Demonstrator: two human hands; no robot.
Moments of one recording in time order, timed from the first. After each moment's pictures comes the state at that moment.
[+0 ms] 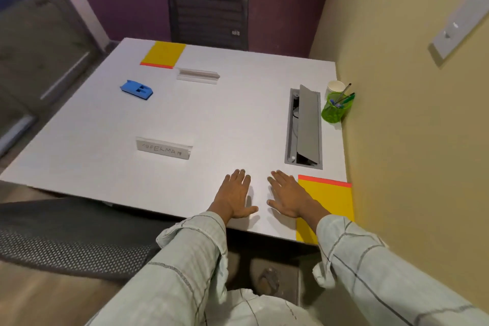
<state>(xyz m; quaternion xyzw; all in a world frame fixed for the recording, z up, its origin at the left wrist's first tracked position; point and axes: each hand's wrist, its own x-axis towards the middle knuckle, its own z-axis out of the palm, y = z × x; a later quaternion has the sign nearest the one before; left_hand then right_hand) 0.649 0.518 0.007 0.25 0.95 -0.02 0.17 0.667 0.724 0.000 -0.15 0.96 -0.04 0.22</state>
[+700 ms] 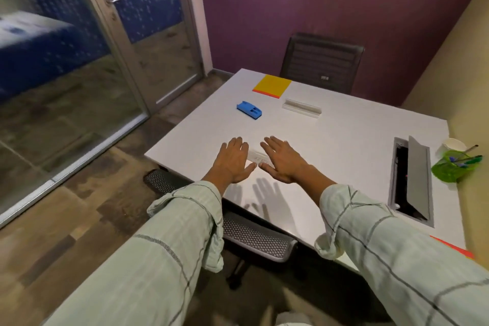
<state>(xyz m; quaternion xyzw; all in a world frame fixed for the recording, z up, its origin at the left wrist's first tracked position) 0.636 0.210 0.144 0.05 1.00 -0.05 0.02 0.588 0.395 0.137 -0.35 0.93 -0.02 0.05</state>
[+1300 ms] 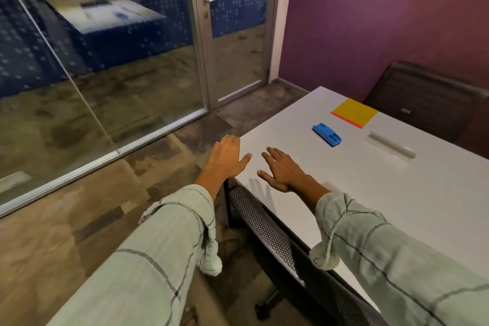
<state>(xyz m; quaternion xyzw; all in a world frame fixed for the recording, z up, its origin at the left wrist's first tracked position) 0.658 -0.041 0.157 -0.17 0.98 0.06 -0.02 0.566 0.131 0.121 -0.44 0.89 -0.01 0.10</state>
